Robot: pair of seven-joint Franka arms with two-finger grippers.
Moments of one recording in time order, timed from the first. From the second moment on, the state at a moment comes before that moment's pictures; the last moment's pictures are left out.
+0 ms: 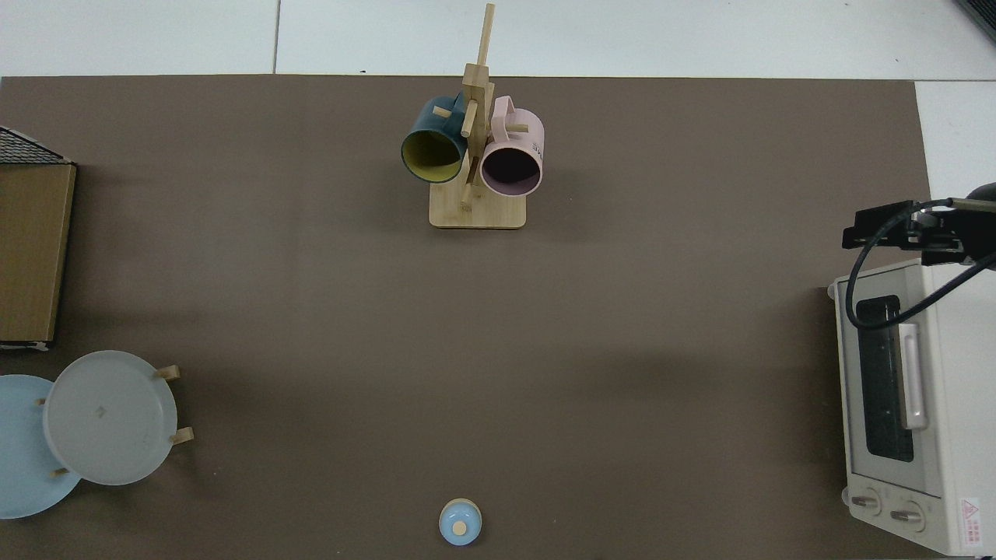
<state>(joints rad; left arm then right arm) 0.54 0.09 -0.23 -1.72 1.05 2.13 1.49 0.04 -0.01 -0.10 -1.65 0.09 1.71 0.14</state>
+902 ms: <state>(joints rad) 0.54 0.06 -0.41 -1.69 0.43 1.85 1.03 0.03 -0.02 -0.10 -1.66 0.06 1.69 0.14</state>
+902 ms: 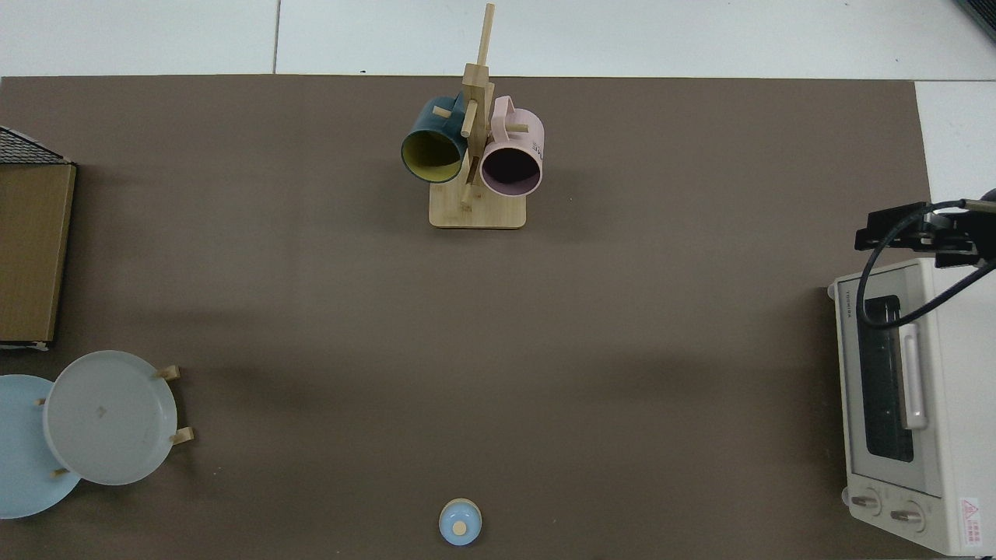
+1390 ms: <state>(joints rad) 0.53 0.04 -0.57 -1.69 0.19 1.65 0.41 0.00 -0.06 -0.10 -1.70 0.00 1.69 0.08</state>
